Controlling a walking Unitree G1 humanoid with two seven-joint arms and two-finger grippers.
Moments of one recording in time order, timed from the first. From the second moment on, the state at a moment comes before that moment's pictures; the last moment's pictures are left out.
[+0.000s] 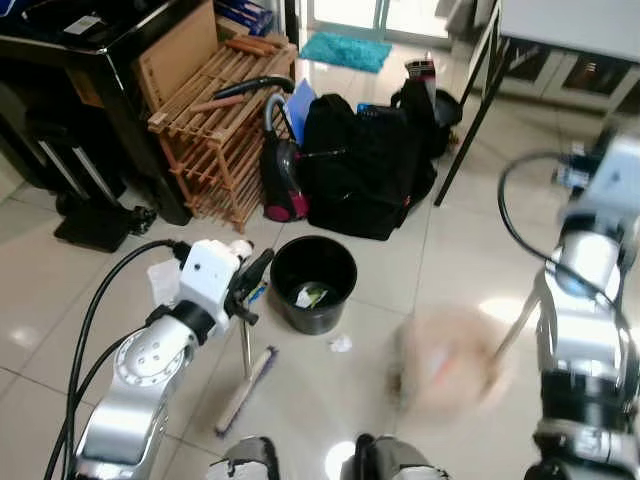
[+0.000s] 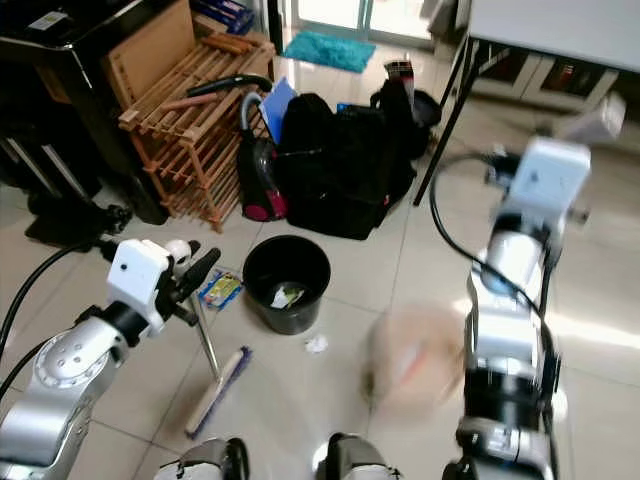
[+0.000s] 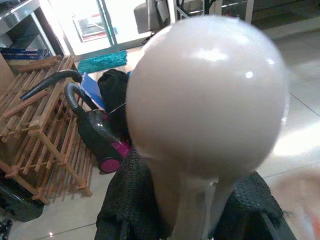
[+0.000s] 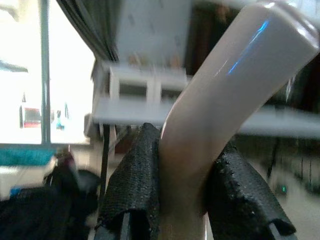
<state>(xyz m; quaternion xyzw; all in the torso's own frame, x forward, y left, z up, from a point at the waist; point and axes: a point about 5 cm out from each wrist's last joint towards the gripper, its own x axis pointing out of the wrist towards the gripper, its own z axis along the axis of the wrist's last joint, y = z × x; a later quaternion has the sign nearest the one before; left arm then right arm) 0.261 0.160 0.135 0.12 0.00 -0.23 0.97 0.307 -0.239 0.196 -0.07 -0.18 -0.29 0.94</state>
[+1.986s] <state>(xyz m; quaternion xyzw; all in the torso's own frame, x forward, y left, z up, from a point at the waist) 0.264 0.136 0.149 0.09 -0.05 -0.21 0.97 0.272 -0.197 0.181 0.01 -0.11 -0.18 0.98</state>
